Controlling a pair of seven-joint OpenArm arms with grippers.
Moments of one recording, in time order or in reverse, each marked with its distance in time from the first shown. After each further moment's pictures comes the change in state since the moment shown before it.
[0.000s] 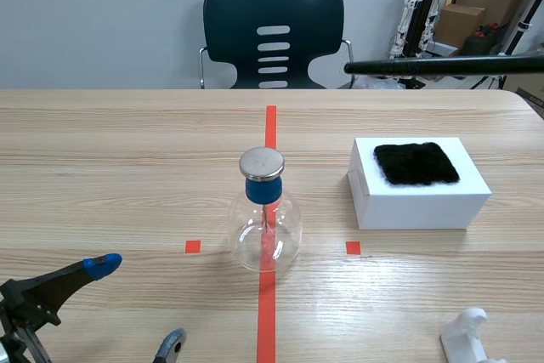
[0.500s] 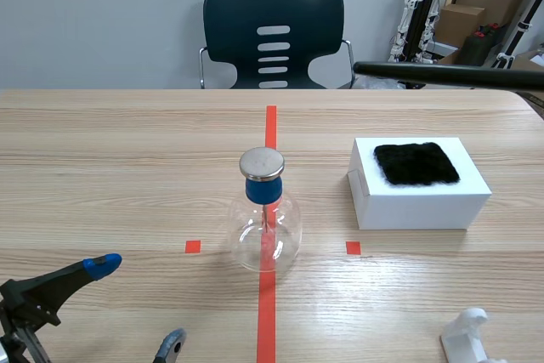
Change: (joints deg) left arm 0.0 0.0 0.0 0.0 0.0 0.0 0.0; right arm -1.7 -8.0 3.5 0.0 3.1 1.6 8.1
